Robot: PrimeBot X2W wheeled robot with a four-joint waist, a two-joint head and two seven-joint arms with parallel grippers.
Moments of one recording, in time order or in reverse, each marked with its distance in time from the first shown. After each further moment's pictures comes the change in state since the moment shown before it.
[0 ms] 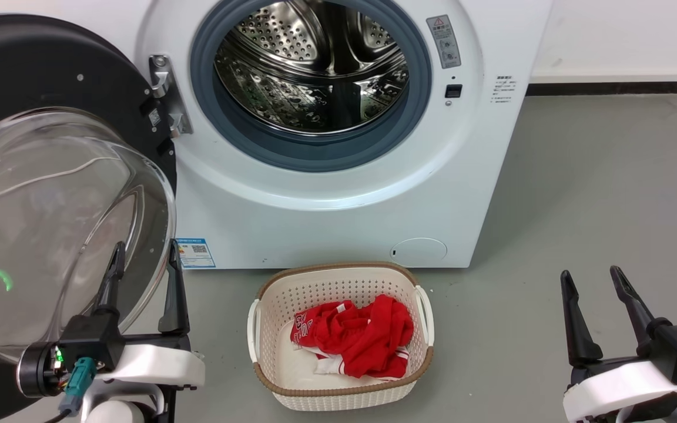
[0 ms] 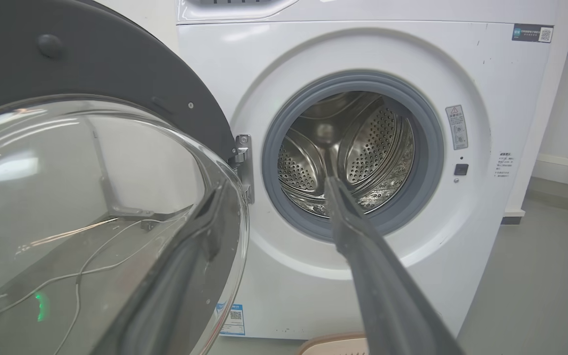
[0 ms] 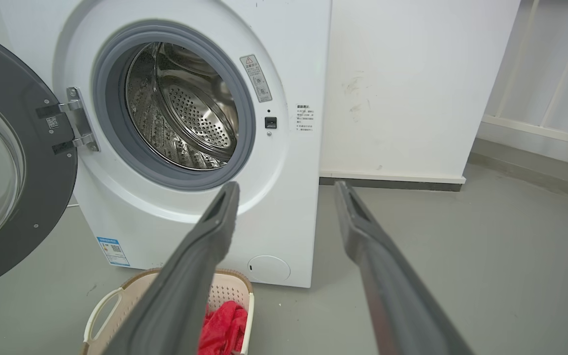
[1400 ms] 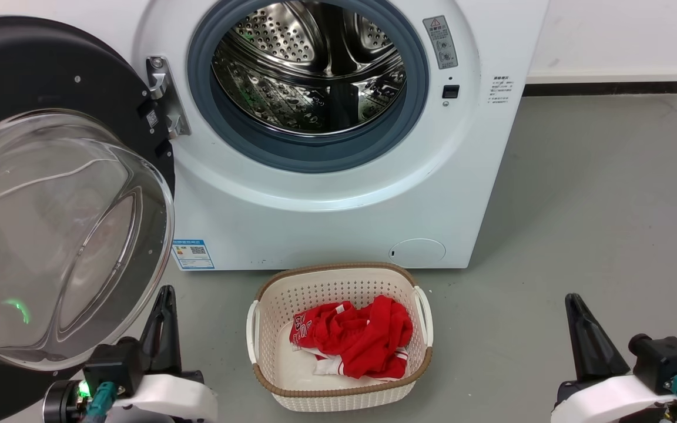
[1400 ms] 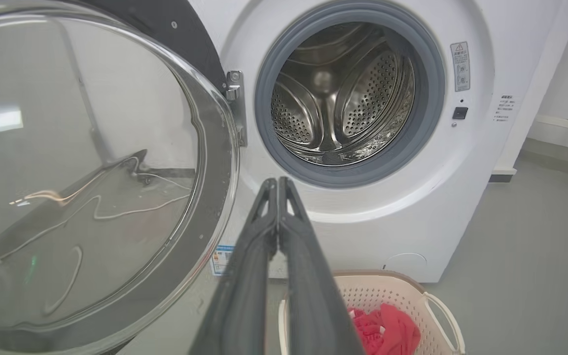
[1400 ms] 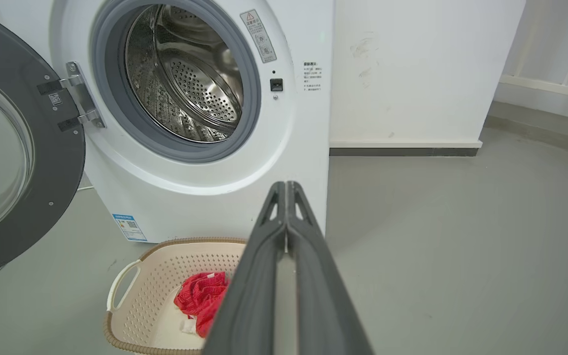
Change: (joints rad) left arm 0.066 -0.102 0.072 0.073 0.104 -0.089 0.011; right arm 0.014 0.000 0.027 0.087 0.029 0.000 -0.013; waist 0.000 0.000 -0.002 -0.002
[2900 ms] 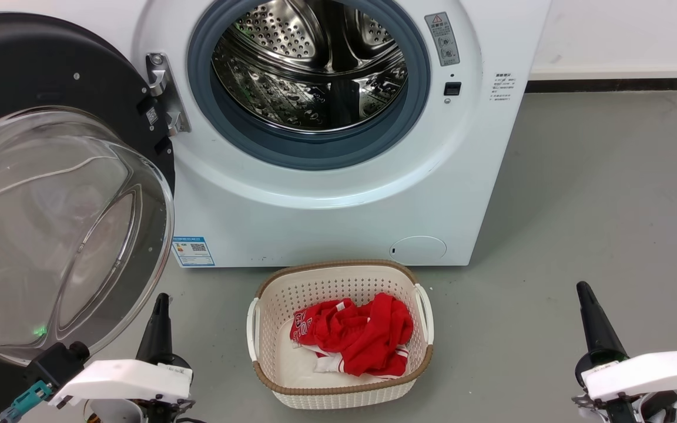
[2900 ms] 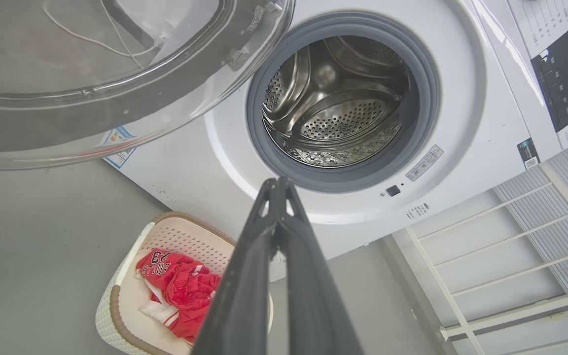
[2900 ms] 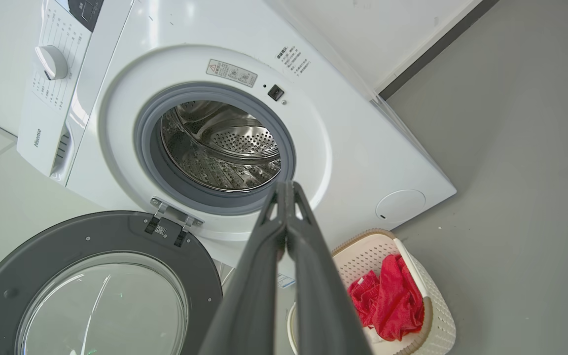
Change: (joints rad) left arm -0.043 -0.016 0.053 0.068 -0.800 -0.065 0.192; right arm -0.078 -0.003 -0.030 0.100 0.813 0.000 0.121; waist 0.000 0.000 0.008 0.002
